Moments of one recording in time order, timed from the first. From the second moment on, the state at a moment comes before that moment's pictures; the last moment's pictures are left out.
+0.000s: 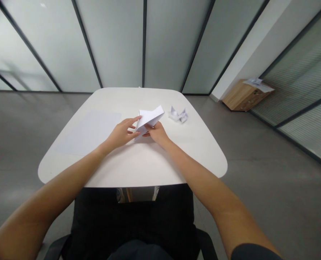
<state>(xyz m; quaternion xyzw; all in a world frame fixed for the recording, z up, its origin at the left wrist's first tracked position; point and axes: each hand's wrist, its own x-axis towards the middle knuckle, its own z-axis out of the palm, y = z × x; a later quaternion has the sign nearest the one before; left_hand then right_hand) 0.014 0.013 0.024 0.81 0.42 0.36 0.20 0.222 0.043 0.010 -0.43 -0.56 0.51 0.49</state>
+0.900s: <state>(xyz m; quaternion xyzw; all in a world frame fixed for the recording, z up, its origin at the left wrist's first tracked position) -0.012 0.029 0.014 0.83 0.47 0.27 0.13 0.253 0.045 0.027 -0.35 -0.47 0.66 0.47</state>
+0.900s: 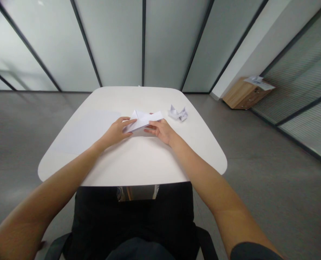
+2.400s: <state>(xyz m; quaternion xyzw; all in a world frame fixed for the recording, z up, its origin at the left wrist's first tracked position) -0.038 0.035 0.017 0.76 0.51 0.35 0.19 0.274 0.066 0.015 -0.52 -0.49 0.52 0.46</state>
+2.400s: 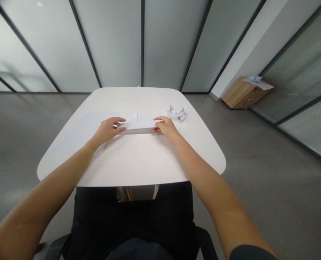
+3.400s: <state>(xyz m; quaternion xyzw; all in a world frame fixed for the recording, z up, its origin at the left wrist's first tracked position) 0.000 0.007 0.029 0.82 0.54 0.18 -0.05 0.245 0.043 0.033 -0.46 -0.52 0.55 0.46</state>
